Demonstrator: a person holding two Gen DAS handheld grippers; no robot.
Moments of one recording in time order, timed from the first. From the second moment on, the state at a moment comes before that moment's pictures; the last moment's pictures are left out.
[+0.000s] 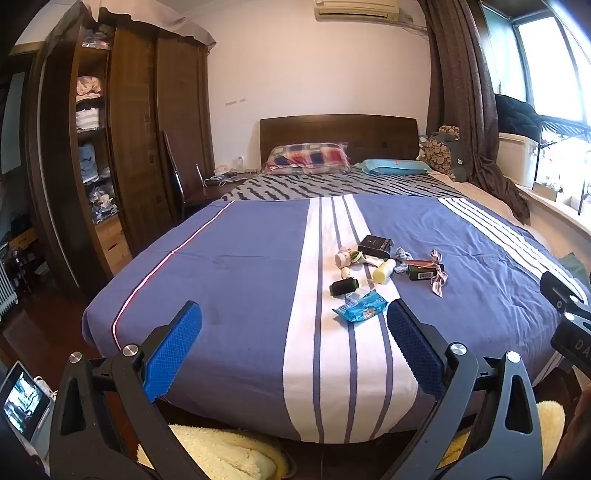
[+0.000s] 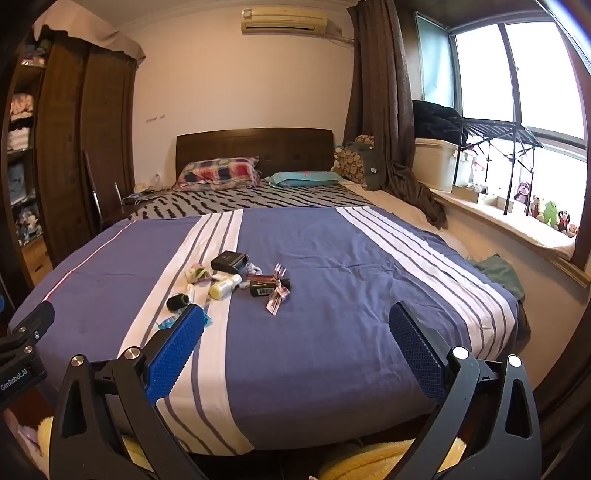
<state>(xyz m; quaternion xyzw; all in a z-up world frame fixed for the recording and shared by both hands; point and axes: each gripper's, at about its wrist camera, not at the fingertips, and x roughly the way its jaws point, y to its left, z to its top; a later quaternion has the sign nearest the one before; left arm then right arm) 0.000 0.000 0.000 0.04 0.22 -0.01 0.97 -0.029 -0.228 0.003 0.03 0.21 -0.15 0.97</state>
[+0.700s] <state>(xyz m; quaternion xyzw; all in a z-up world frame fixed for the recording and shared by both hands) -0.005 -0.002 0.006 0.04 0.21 -0.01 0.98 -0.029 -0.232 -0.004 0.04 0.21 -0.15 0.97</state>
